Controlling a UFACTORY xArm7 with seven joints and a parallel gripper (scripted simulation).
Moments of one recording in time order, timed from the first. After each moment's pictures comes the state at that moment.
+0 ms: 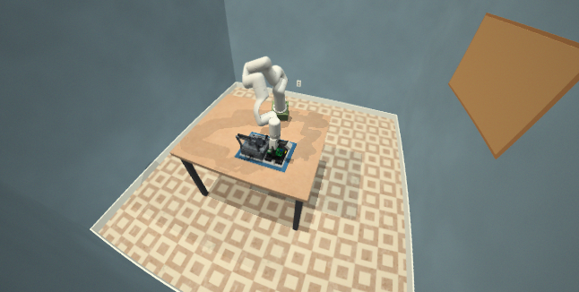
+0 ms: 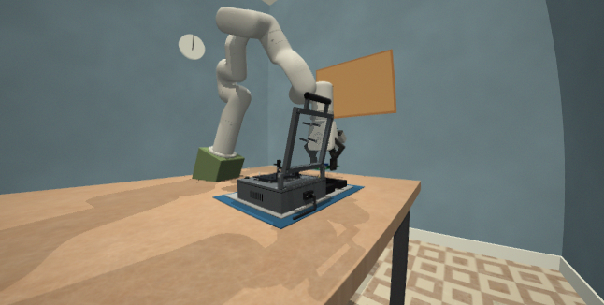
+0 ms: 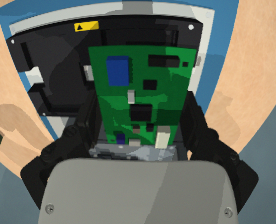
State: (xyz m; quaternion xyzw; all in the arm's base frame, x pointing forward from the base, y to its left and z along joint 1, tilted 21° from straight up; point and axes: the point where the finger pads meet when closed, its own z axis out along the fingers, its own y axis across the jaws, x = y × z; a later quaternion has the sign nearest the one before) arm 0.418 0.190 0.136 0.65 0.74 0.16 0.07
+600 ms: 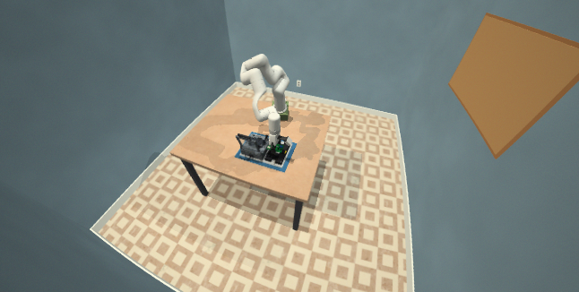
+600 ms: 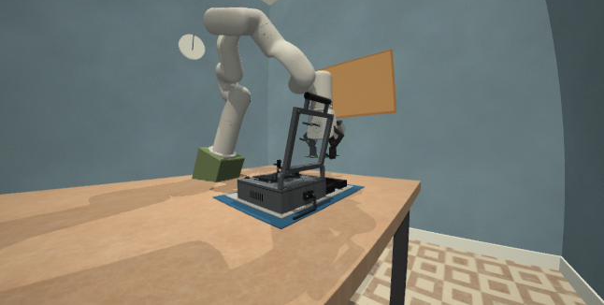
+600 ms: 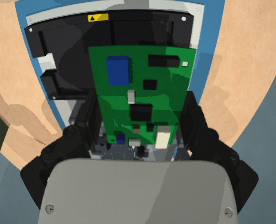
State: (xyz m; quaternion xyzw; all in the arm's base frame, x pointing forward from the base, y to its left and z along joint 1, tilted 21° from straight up) arm 0.404 0.183 0.171 0.65 0.74 0.16 0.07
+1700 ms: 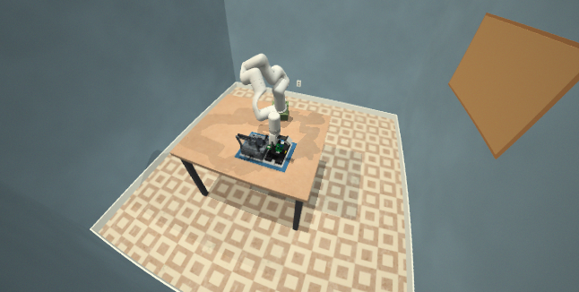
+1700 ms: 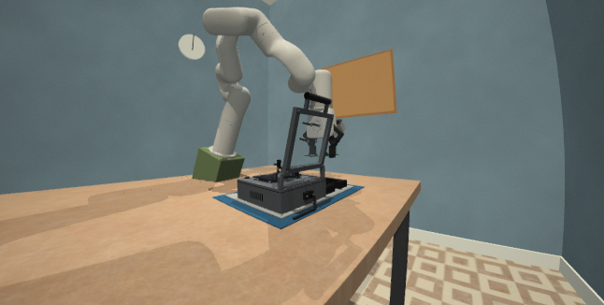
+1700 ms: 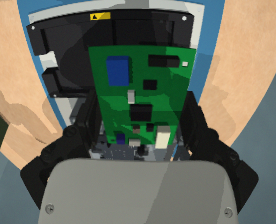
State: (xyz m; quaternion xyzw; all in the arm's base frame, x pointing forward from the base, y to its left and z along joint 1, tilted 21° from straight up) arm 0.402 0.182 0.174 0.64 0.74 0.16 0.07
